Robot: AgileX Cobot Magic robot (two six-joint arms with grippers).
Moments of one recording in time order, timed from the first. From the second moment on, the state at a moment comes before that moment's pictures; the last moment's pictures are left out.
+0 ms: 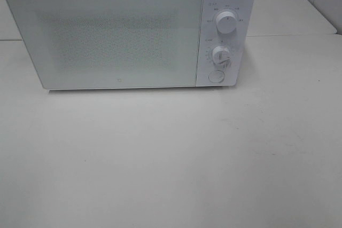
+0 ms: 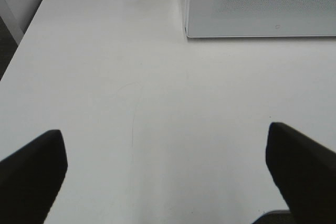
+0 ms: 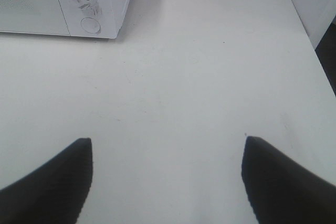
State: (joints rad) left arm 0.08 0.00 -0.52 -0.09 1.08 0.08; right arm 0.11 0.00 -0.50 -0.07 1.01 0.04
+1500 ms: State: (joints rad) left arm 0.08 0.00 -0.52 -0.09 1.08 0.07; right arm 0.11 0.08 -0.53 -0.07 0.96 0.04
